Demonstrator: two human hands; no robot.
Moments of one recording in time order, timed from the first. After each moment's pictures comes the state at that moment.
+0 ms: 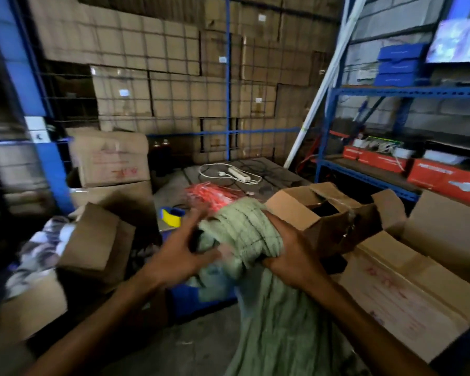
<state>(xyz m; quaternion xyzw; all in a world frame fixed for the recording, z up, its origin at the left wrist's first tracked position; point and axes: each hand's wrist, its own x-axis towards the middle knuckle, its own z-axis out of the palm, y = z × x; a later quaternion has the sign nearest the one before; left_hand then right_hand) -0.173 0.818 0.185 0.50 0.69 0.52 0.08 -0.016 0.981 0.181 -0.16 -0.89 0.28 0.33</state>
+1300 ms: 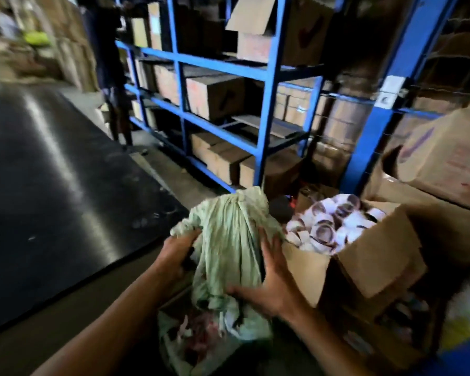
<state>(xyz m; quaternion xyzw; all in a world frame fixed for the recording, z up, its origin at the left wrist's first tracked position) -0.451 0.387 0.038 -0.31 0.56 0.76 -0.10 -0.481 0.593 0.044 0.31 -0.87 0.39 -0.03</state>
